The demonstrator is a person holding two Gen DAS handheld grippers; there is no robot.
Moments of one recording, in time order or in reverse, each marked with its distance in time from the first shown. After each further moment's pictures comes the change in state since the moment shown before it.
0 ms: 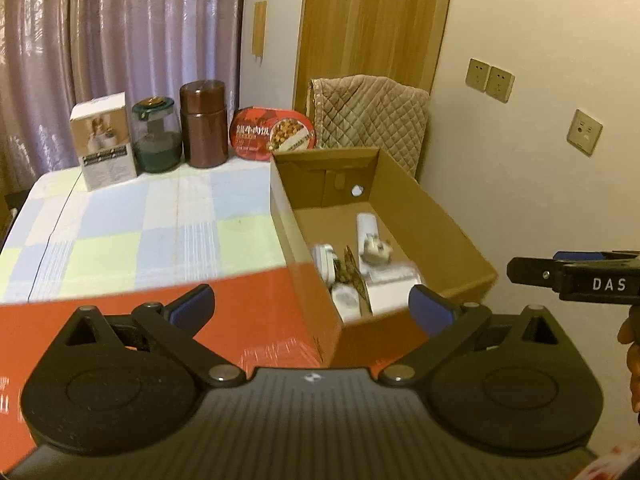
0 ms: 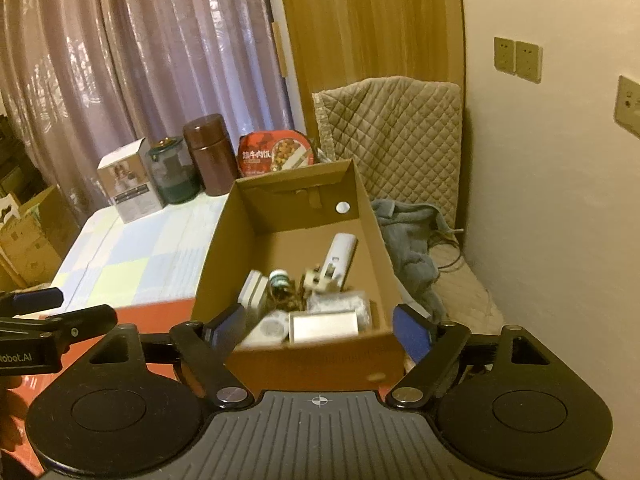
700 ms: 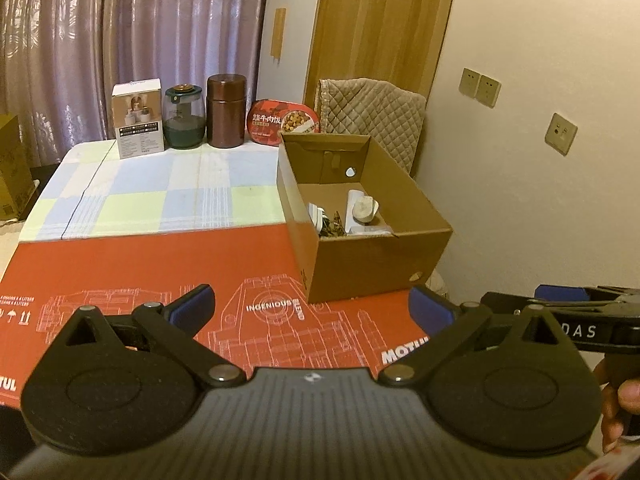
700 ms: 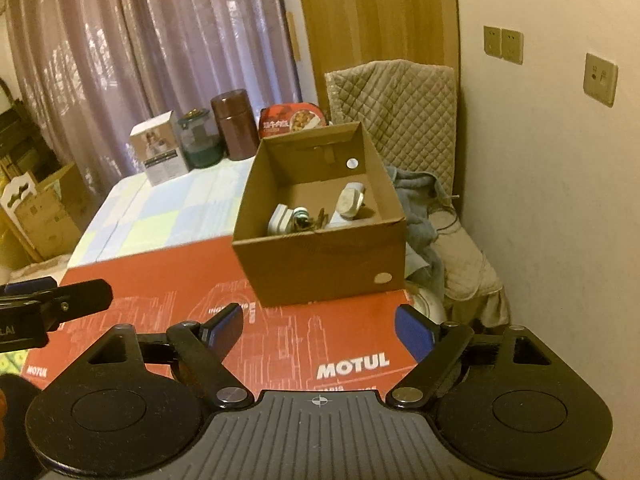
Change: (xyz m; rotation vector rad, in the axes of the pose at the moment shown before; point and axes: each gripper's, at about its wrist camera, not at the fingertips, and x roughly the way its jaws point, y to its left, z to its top) left arm -0.110 -0.023 -0.069 -0.070 -0.021 0.028; right arm -0.096 0.032 -0.086 -0.004 0.022 0.022
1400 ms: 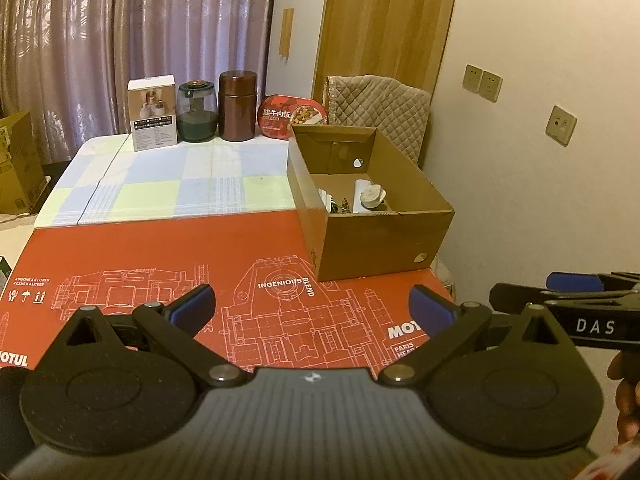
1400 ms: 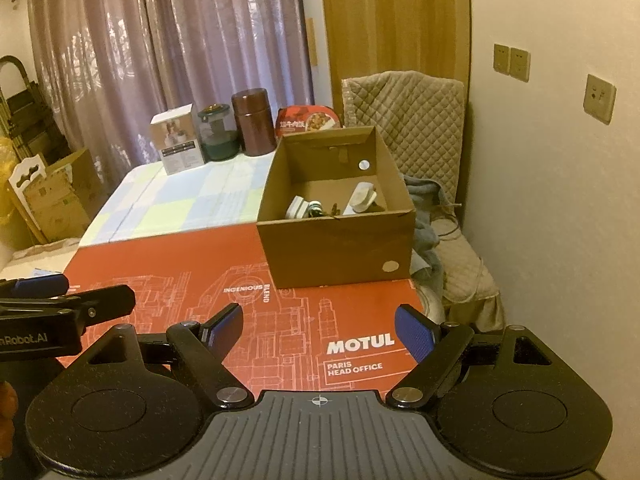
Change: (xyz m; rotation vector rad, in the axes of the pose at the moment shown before) left arm -0.021 0.003 -0.027 0.002 -0.004 0.027; right arm -0.023 0.022 -0.024 -0.055 -0.014 -0.002
